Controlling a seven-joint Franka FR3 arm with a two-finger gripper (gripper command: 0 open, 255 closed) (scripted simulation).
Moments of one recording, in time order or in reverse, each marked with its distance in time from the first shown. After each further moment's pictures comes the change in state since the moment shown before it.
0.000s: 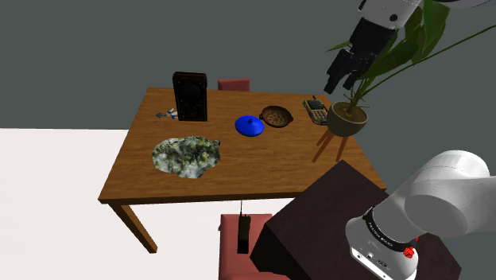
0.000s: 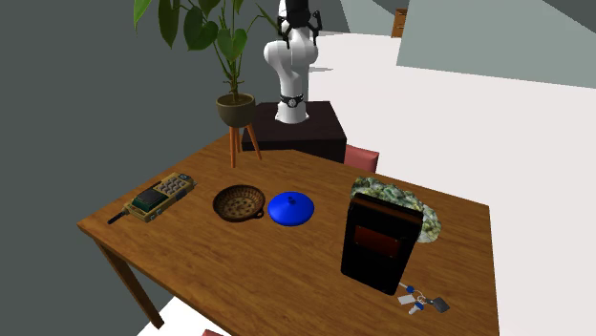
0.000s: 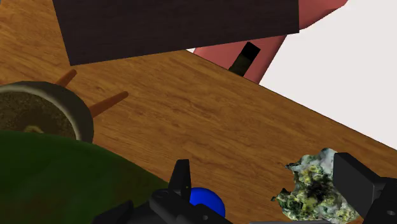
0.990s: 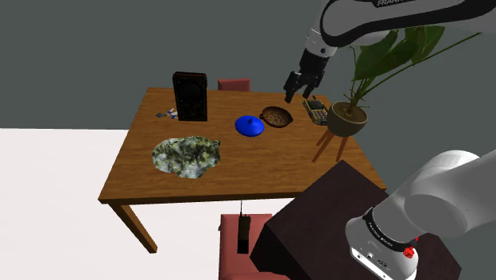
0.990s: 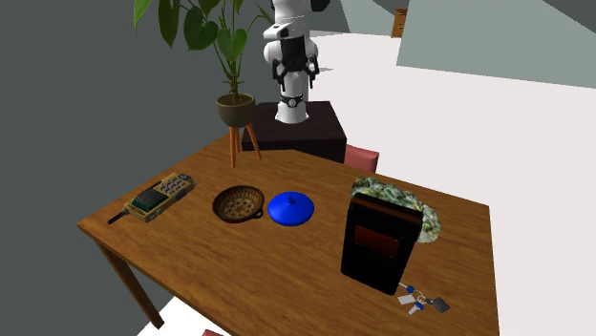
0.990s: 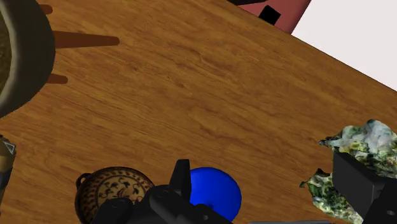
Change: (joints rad) arm -0.005 0.436 -0.022 0.038 -0.011 0.377 -0.077
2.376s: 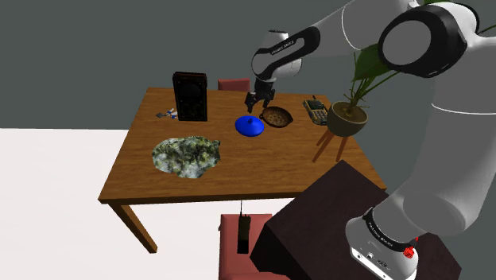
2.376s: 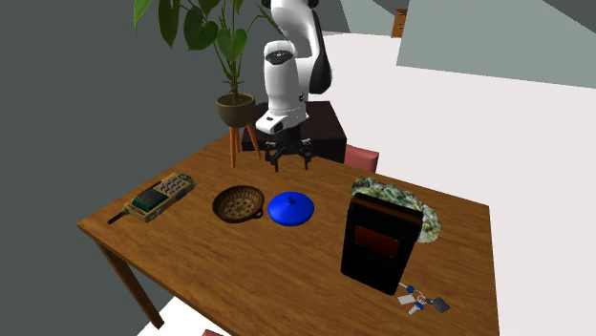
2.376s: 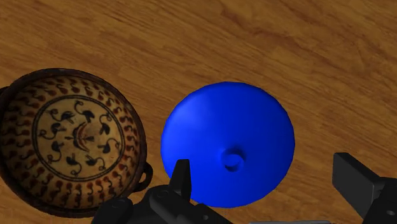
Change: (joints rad) arm -0.015 0.840 -0.010 0.544 0.021 0.269 -0.077
